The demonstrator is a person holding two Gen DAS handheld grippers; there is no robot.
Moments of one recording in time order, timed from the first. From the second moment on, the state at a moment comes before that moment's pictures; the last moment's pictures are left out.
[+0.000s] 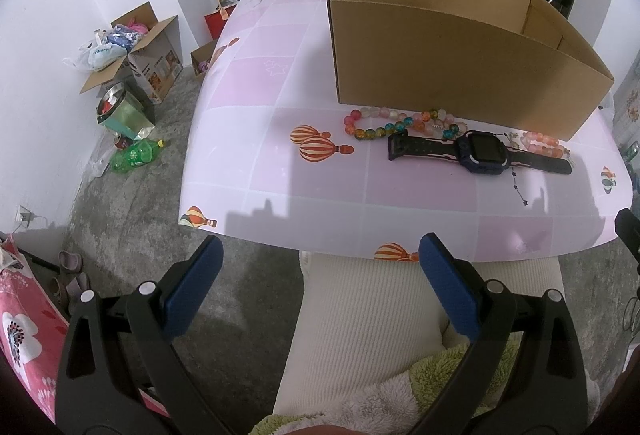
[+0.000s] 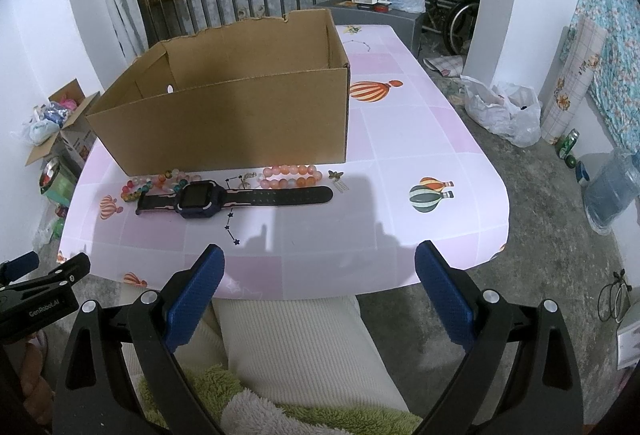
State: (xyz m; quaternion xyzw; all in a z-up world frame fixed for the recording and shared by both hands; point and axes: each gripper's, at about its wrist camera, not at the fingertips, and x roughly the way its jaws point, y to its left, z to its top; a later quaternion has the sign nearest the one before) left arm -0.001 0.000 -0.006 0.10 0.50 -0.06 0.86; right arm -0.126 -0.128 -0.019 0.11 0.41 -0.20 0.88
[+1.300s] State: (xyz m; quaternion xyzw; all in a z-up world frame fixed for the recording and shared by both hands) left arm 0.000 -0.001 -0.006 0.10 0.49 -0.06 0.86; right arm -0.124 -0.131 -0.022 0.12 0.41 -0.20 0.88
